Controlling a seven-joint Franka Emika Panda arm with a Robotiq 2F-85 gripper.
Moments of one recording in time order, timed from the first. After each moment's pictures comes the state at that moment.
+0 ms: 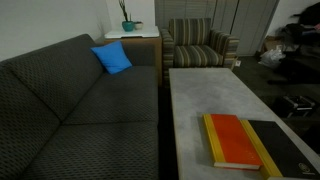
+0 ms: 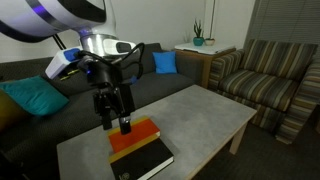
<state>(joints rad) 0.13 0.36 -0.19 -2.46 -0.64 2.52 0.49</state>
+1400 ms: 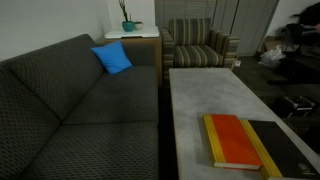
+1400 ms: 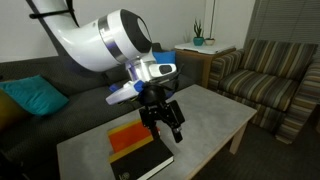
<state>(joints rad) 0.11 0.71 -0.27 -2.11 -0.80 2.61 0.61</state>
